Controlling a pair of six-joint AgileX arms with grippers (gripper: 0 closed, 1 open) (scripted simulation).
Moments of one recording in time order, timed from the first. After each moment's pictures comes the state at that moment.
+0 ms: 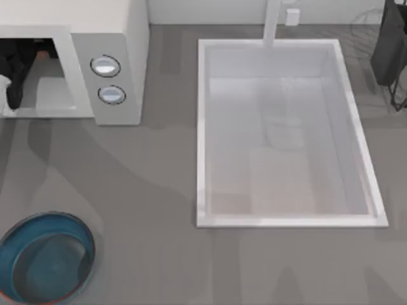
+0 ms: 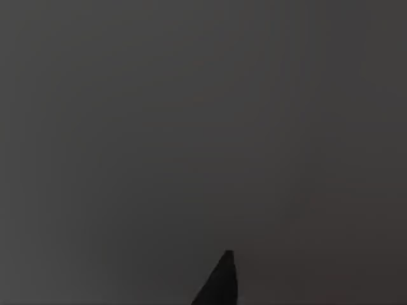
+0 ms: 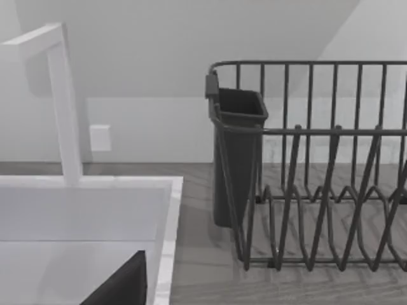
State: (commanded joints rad) left arm 0.08 2.70 1.78 0.72 0.12 0.04; right arm 0.00 0.00 0.00 0.00 0.00 0.00
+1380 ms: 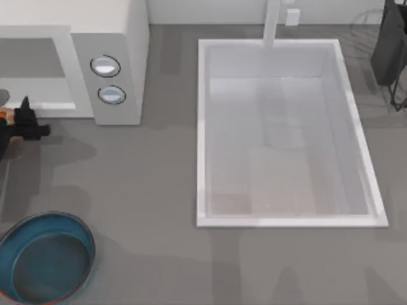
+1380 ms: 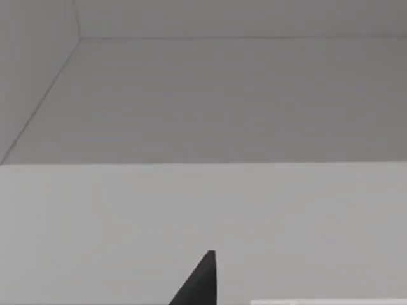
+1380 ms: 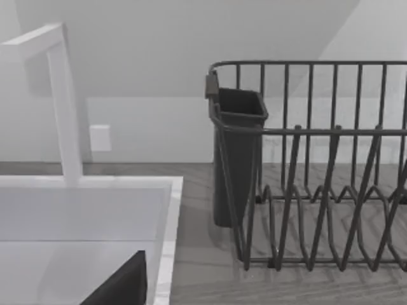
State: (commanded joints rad) left arm 0.16 2.29 0.74 1.35 0.19 0.06; right arm 0.00 0.00 0.00 0.00 0.00 0.00
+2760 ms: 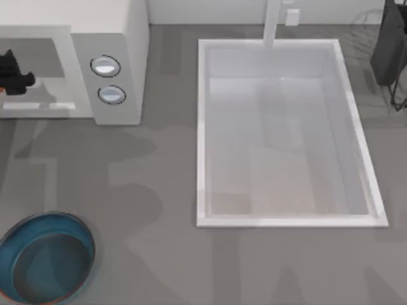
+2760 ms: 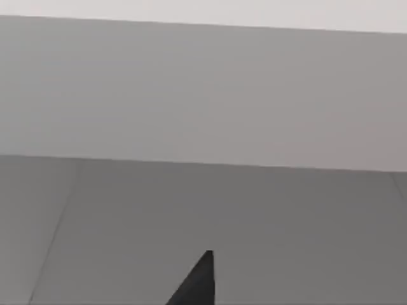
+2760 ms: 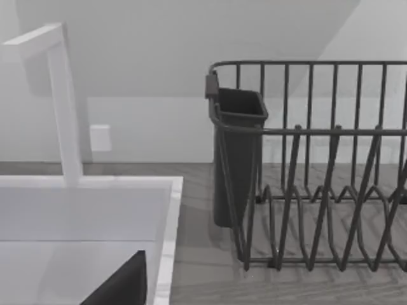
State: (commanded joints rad) left arm 0.13 1.88 0.77 0.88 0.16 0.01; right arm 0.00 0.00 0.00 0.00 0.00 0.00
